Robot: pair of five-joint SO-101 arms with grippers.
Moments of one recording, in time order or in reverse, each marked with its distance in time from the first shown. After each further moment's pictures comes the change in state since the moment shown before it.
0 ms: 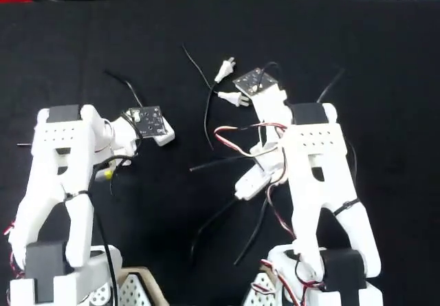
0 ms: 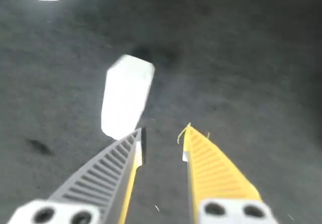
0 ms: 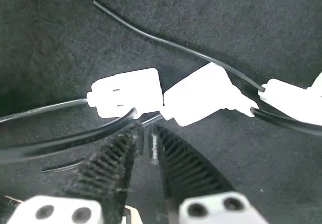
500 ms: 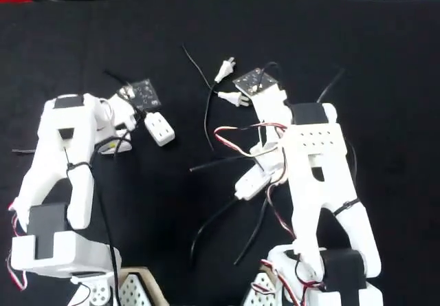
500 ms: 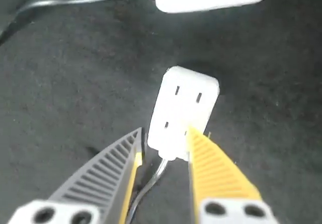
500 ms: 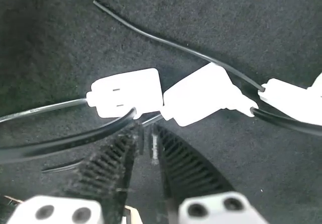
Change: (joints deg) left arm -1.6 13.7 -9.4 -14.0 8.3; right arm 0.0 0.0 0.0 0.0 0.0
